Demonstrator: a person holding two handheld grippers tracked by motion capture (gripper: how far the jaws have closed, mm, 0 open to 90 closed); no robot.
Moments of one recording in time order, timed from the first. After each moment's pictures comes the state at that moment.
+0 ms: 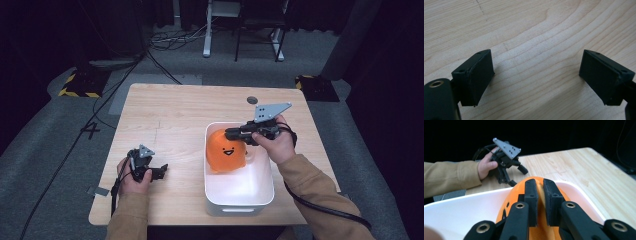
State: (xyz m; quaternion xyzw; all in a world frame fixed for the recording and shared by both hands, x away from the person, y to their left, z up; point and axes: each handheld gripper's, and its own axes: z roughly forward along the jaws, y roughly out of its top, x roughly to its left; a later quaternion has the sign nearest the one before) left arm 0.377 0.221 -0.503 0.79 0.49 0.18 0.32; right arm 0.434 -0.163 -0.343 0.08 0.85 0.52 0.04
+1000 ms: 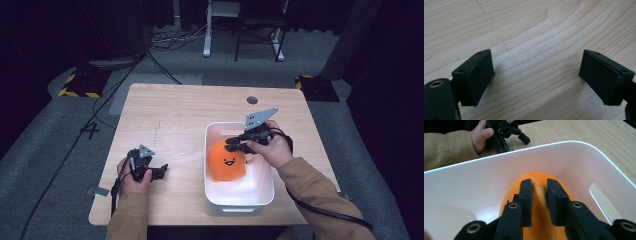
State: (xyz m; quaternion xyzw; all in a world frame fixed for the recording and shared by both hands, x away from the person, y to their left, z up) left arm 0.377 0.221 -0.503 0.79 0.49 0.18 0.32; right arm 0.435 -0.157 -0.366 0.11 0.89 0.44 0.01
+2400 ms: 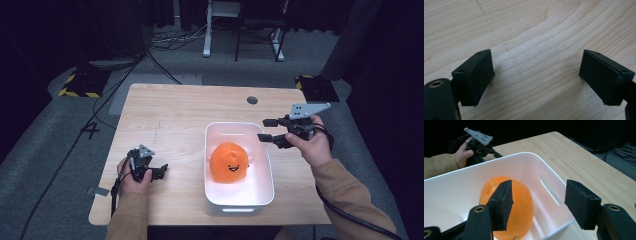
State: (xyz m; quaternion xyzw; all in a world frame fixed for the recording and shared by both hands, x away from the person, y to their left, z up) left arm 0.377 0.221 -0.502 0.80 0.49 0.18 0.32; right arm 0.427 -0.251 -0.329 0.19 0.84 0.50 0.10
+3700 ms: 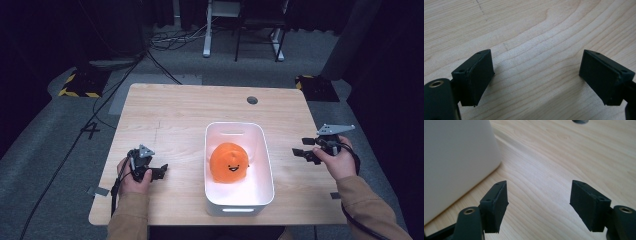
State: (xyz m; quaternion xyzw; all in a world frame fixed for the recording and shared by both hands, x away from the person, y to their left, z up) left arm 0.377 0.221 -0.503 0.79 0.49 0.18 0.32; right arm 0.427 -0.364 -0.415 0.37 0.84 0.38 0.13
